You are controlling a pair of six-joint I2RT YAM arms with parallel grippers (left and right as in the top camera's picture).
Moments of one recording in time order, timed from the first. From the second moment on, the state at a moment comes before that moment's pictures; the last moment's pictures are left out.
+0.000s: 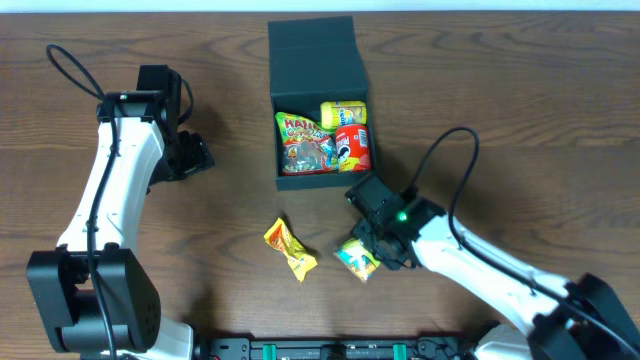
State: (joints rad) left arm 0.00 1.68 1.36 -1.20 -0.16 -0.48; right arm 0.72 1.48 0.80 -0.71 0.02 1.45
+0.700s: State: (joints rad) left arm 0.00 1.68 1.36 -1.20 -0.16 -0.48; right arm 0.80 1.57 1.31 -0.93 0.05 0.95
